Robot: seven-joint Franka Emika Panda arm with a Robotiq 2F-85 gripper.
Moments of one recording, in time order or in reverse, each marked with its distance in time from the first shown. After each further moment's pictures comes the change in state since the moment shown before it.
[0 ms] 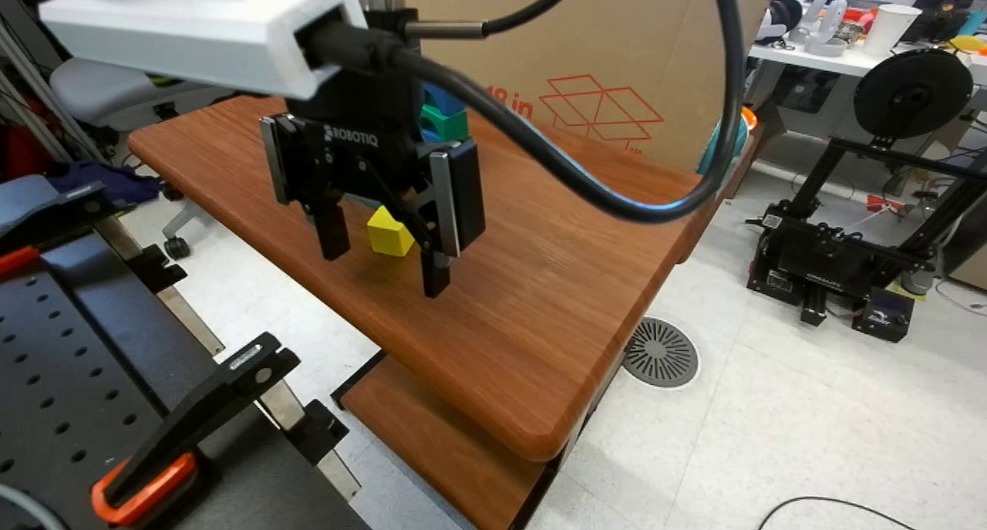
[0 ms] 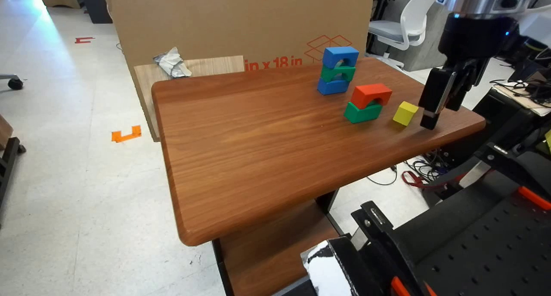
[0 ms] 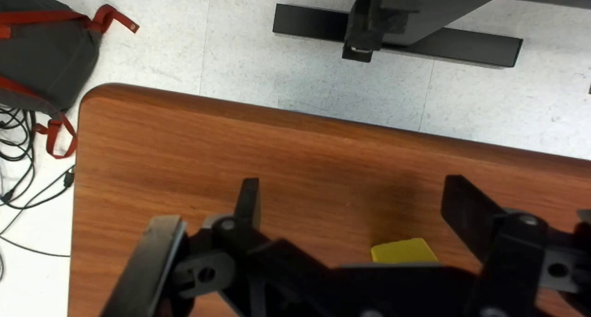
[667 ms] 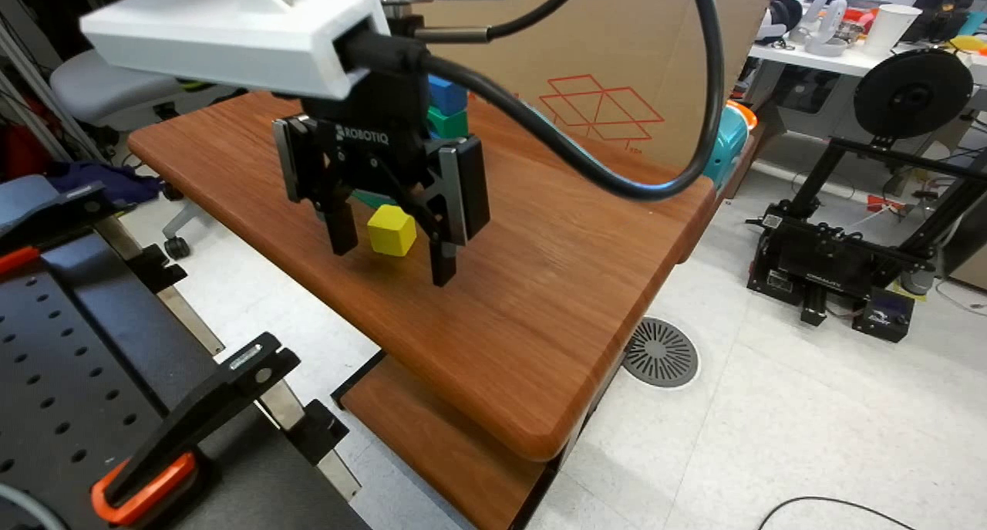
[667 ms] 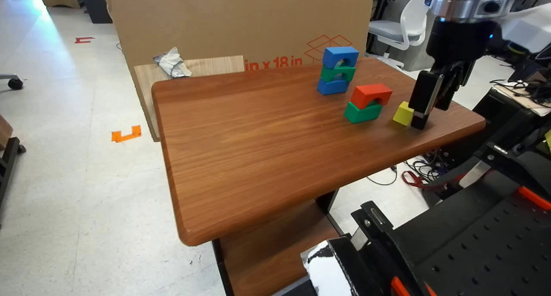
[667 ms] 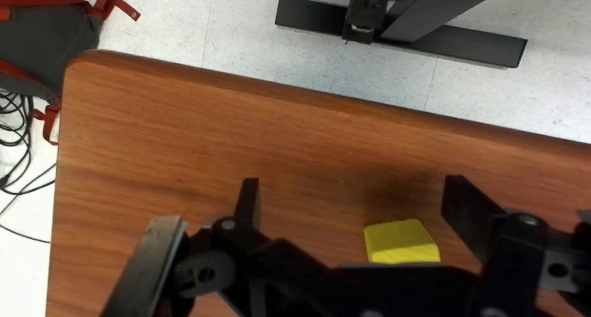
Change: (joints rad) arm 0.012 0.033 0.008 0.037 -0.012 0.000 0.000
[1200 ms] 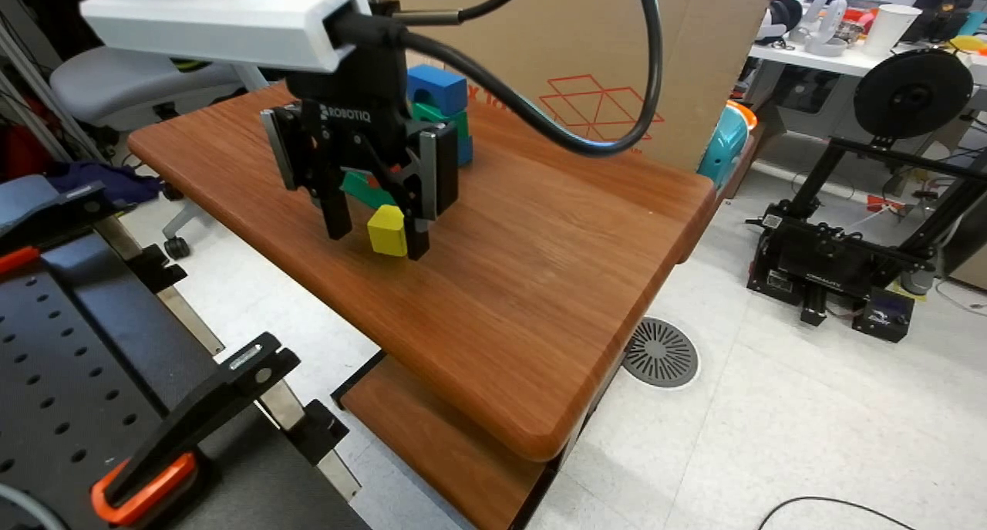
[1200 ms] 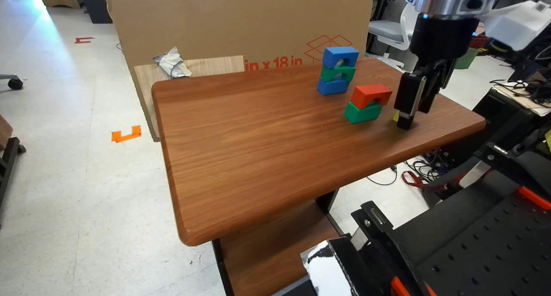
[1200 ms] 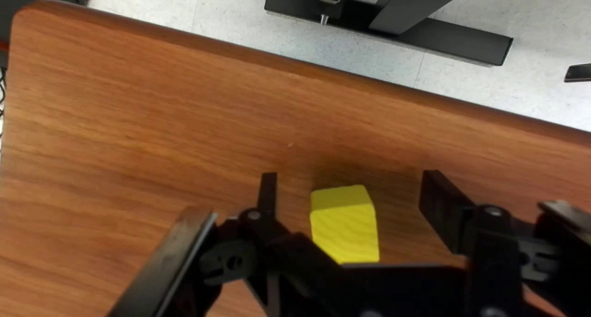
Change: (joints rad) arm 0.012 0.001 0.045 0.009 0.001 0.000 0.000
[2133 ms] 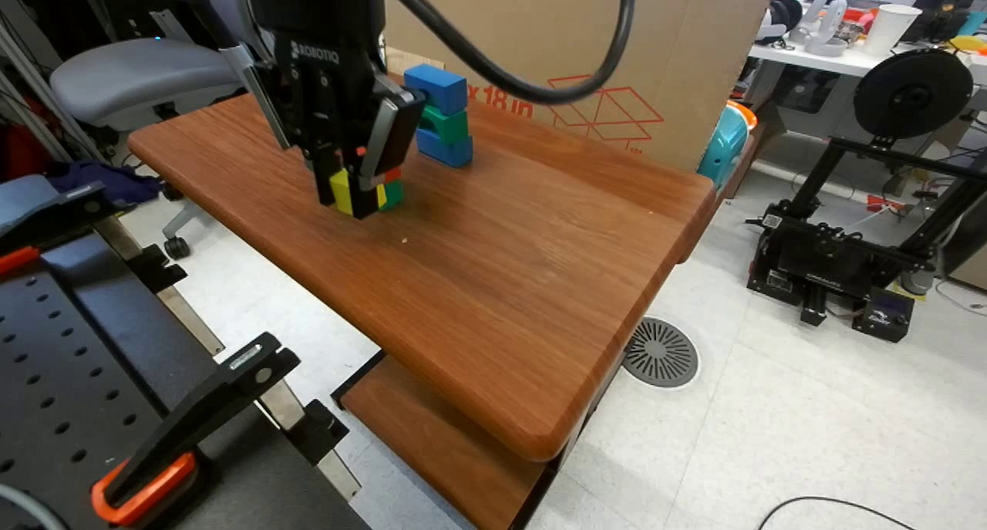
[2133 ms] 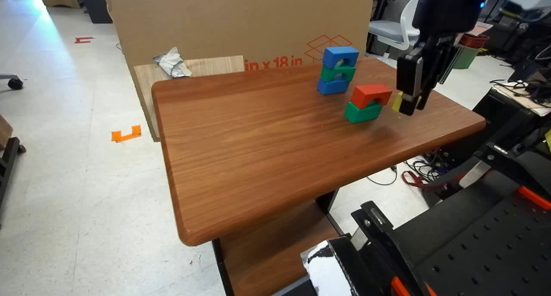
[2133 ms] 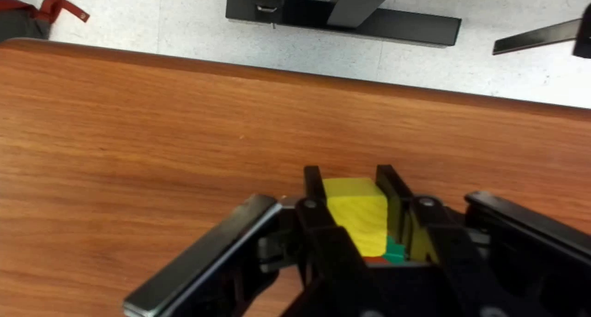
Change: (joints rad) arm -0.006 -0.090 0.041 -0.008 0.154 -0.107 0.002
